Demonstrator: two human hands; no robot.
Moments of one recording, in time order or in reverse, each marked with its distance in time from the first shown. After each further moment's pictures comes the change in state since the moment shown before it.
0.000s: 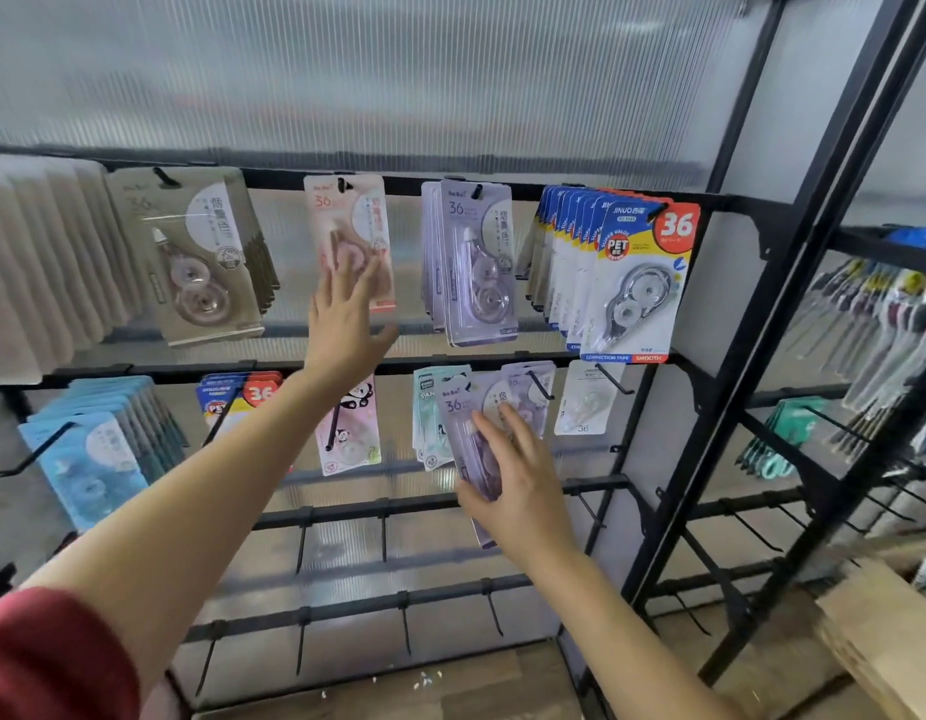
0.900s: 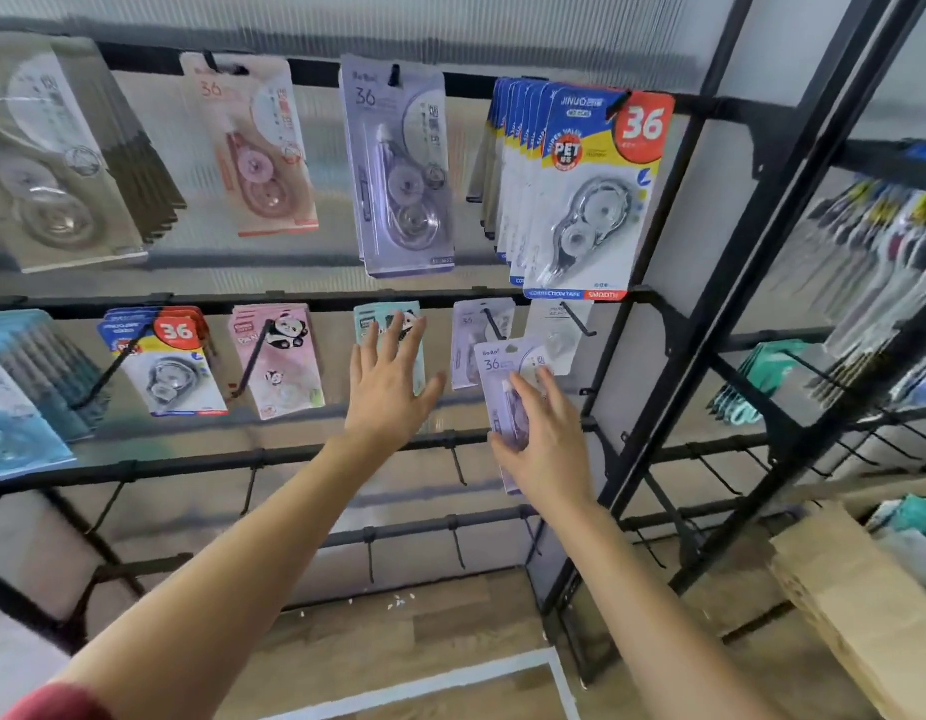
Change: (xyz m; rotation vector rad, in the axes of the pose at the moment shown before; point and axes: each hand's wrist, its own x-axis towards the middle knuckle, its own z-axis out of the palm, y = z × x) left_hand -0.088 0.067 0.117 -0.043 -0.235 -0.040; right_hand -0.002 0.106 -0.022 -0.113 0.001 0.168
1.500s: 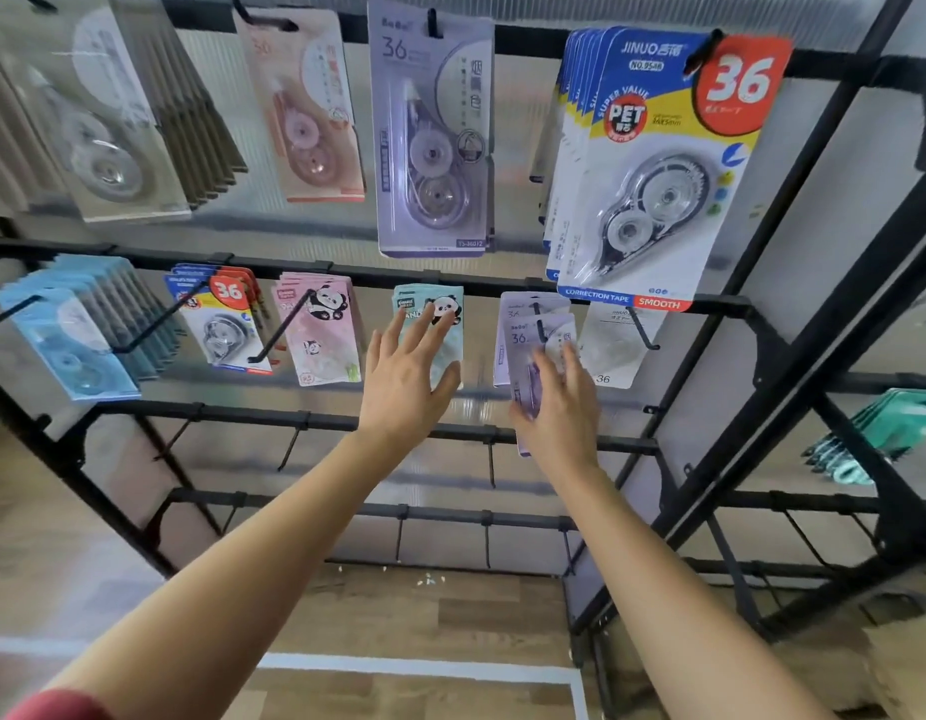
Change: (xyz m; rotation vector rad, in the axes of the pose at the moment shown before) left_hand -0.003 0.006 0.014 0.060 0.154 -0.064; right_hand 0.070 0.039 0.048 -0.040 -0.044 -0.109
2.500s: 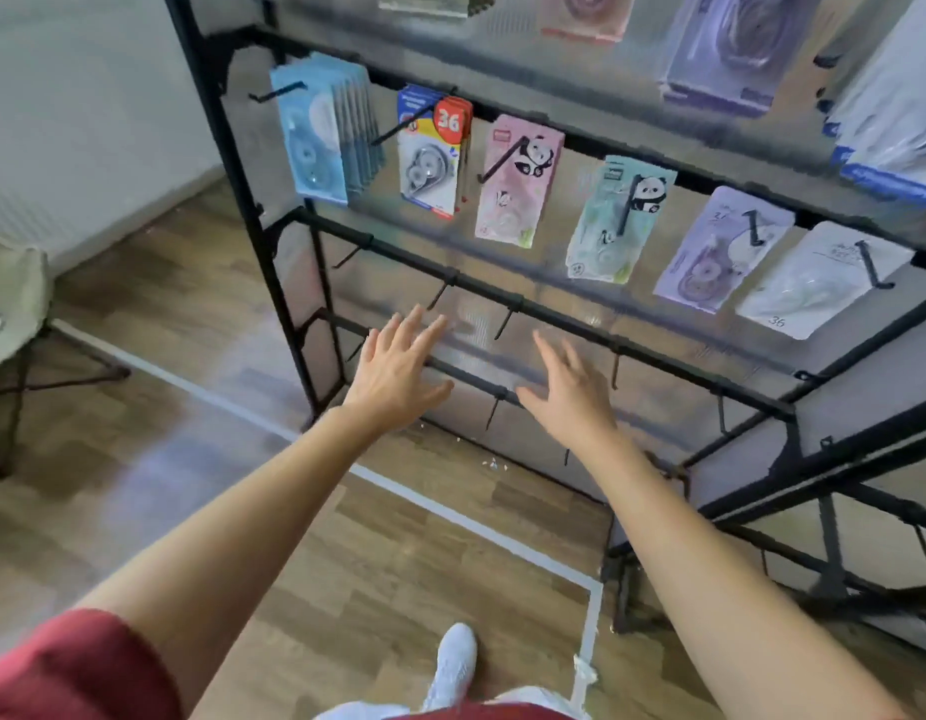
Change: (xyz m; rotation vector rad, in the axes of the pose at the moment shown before) left_hand -0.203 -0.104 -0.044 0.176 -0.281 -0.391; right_hand -0.116 -0.094 0.042 -0.101 -0.627 -0.273
